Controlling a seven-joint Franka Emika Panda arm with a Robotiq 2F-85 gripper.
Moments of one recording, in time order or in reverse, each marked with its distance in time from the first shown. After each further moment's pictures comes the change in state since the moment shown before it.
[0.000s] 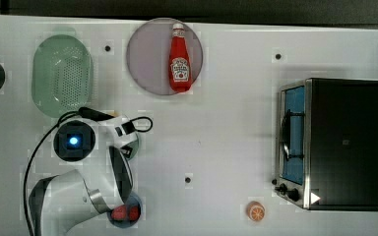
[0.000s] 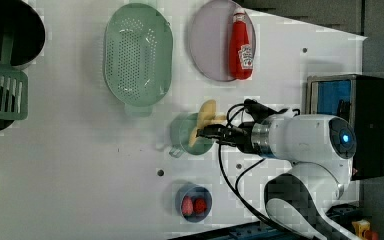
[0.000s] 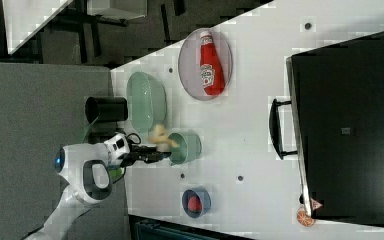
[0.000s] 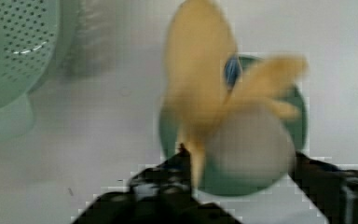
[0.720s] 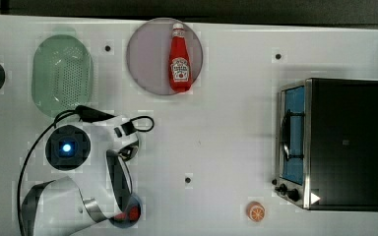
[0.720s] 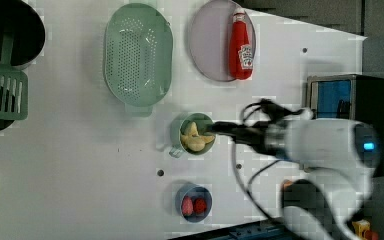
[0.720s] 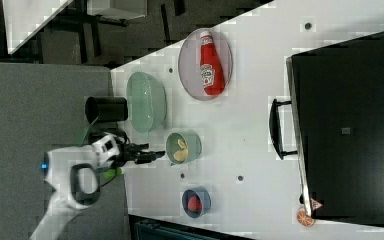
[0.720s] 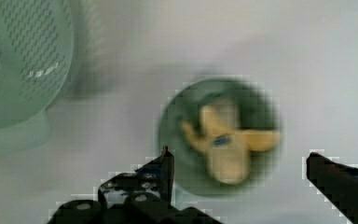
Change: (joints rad) arm 0.024 -0.121 -0.049 0.021 -0.009 -0.108 0.002
